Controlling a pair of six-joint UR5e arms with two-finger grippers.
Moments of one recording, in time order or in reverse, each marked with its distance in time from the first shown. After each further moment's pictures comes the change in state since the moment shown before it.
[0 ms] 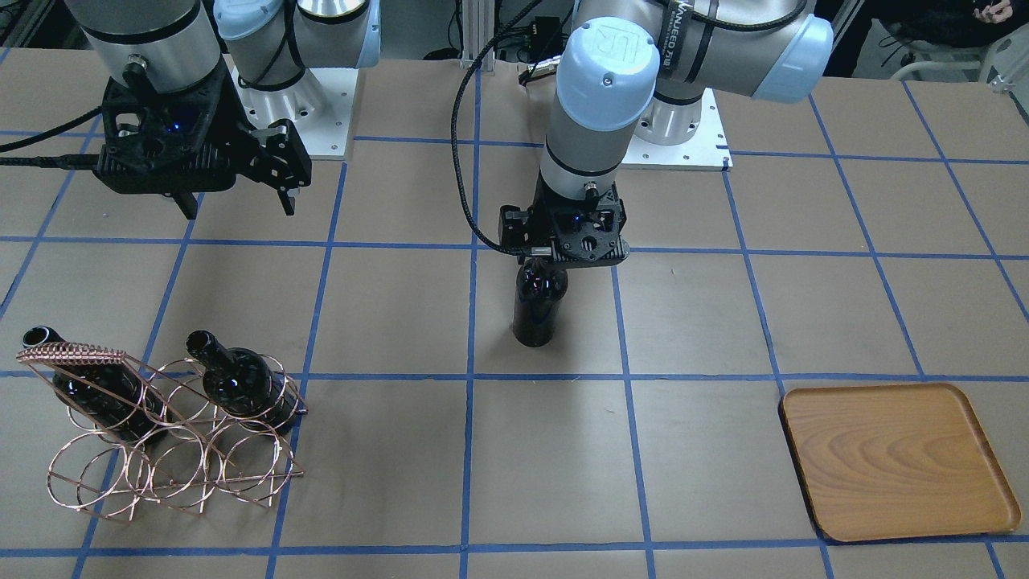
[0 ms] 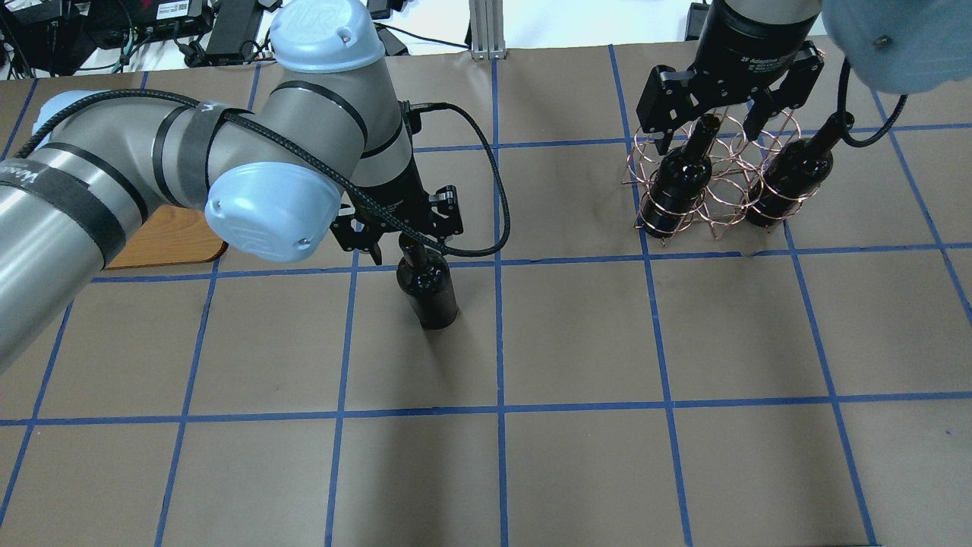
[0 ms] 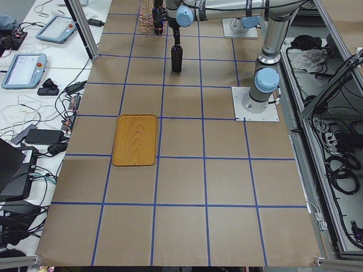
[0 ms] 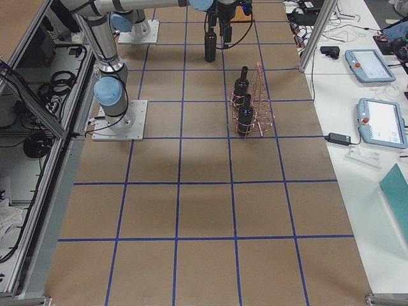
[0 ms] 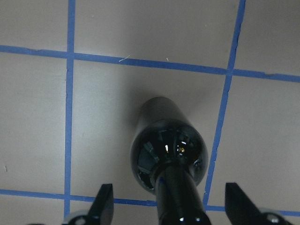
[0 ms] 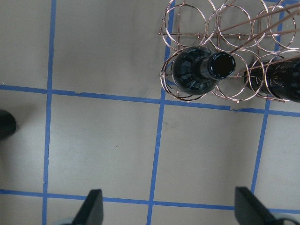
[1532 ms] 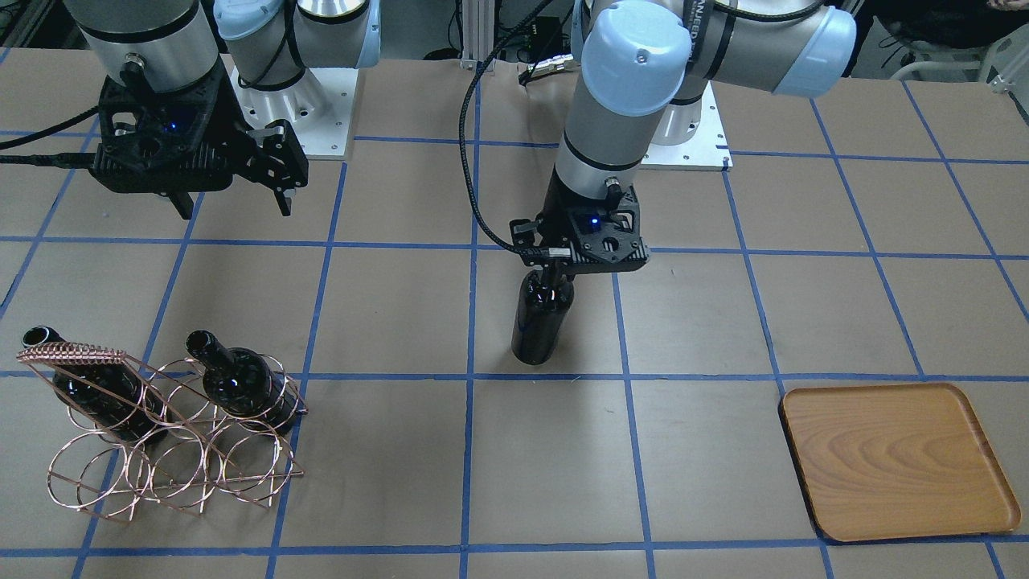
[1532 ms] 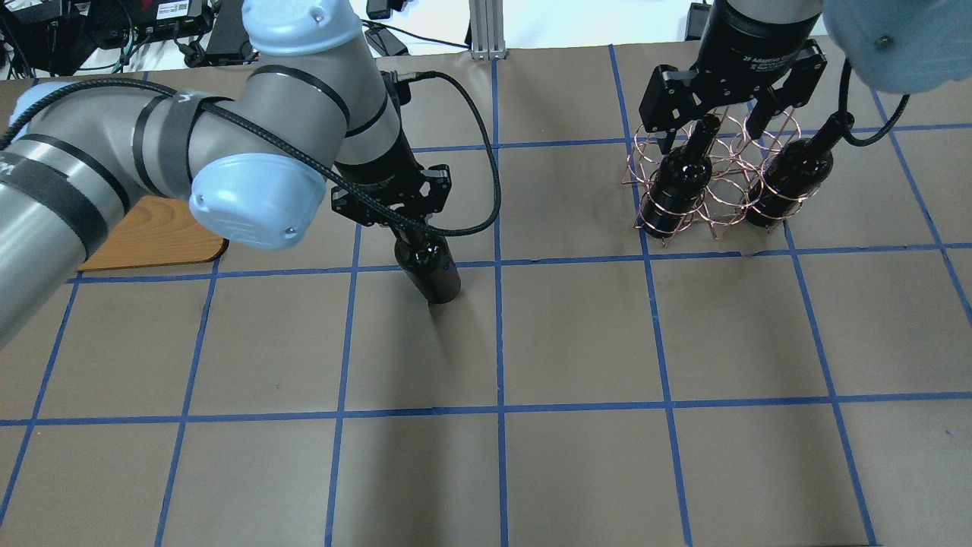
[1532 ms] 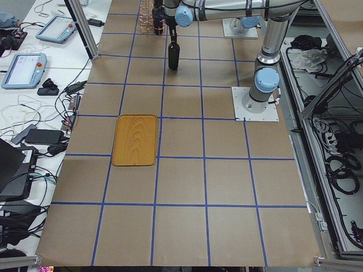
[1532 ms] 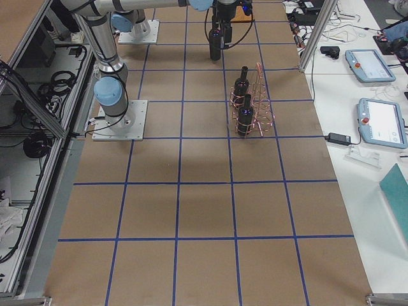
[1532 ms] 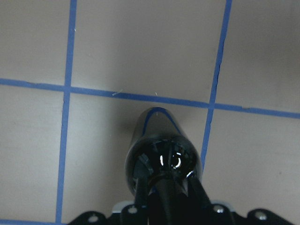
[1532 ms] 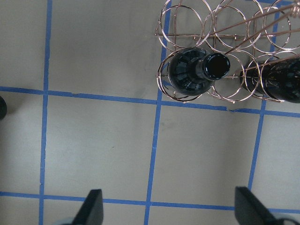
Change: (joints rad) left arm 0.054 0.007 0.042 0.072 -0.026 0.034; right arm -0.001 0.000 0.000 -0.003 -0.009 0.001
